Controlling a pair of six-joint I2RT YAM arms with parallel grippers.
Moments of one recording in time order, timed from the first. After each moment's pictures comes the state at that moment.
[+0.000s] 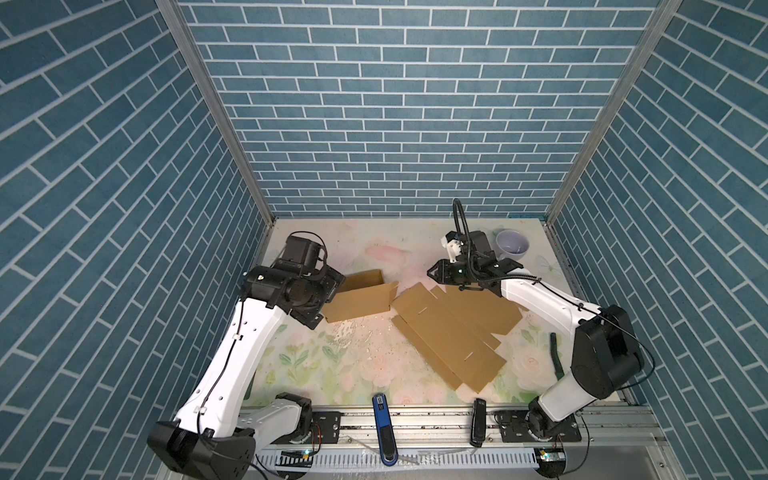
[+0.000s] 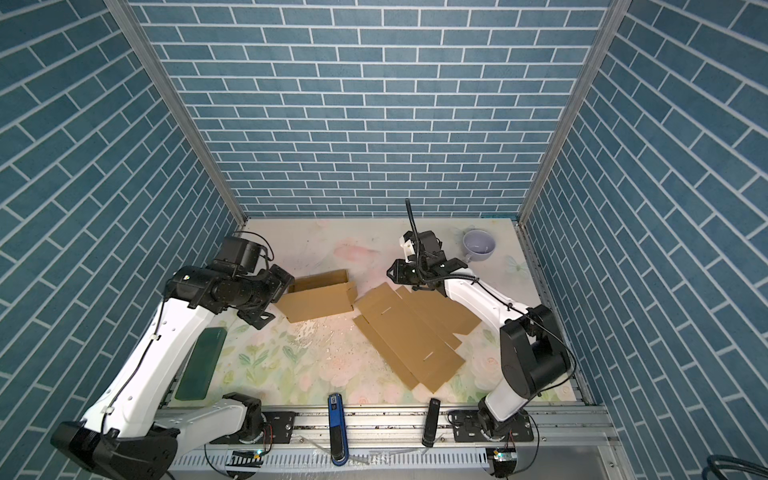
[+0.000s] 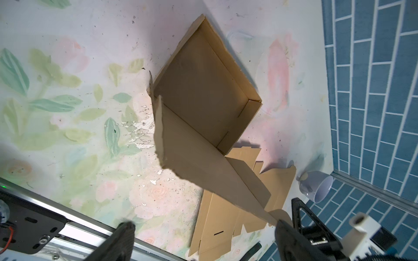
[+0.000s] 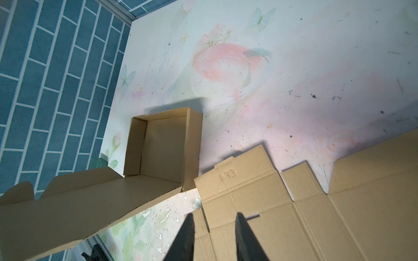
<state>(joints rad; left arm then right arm) -0.29 1.18 1.33 -1.24 0.11 -1.29 0.55 1.59 1.18 -0.35 -0.34 0.49</state>
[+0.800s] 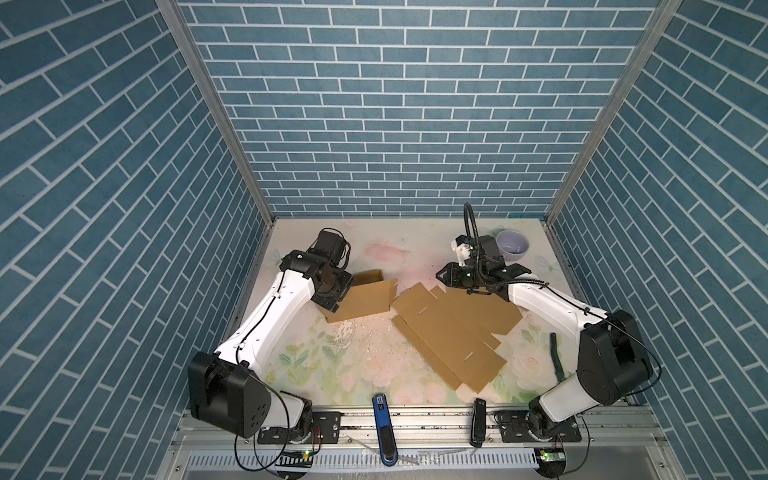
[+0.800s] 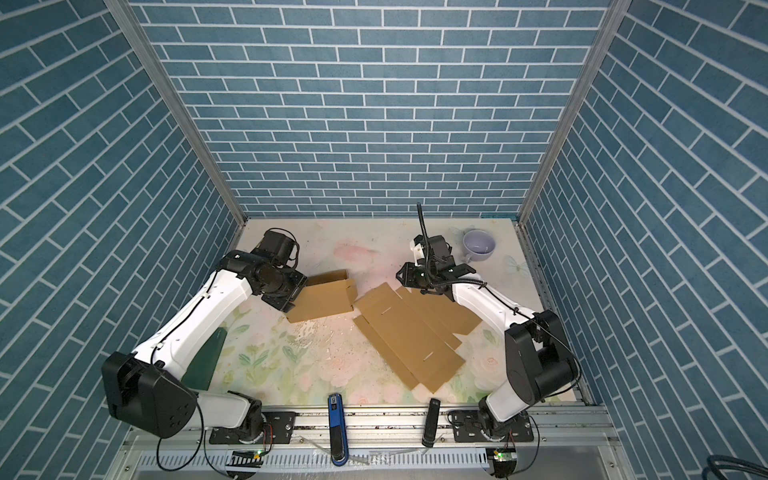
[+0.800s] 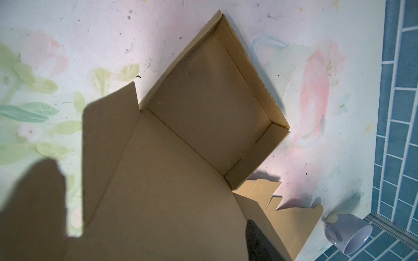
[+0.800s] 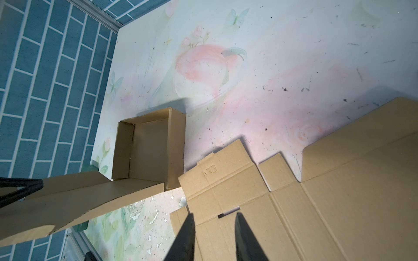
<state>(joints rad) -0.32 1.40 1.29 -1.11 0.03 -1.36 0.50 1.55 1.10 -0.31 -0.34 0.49</state>
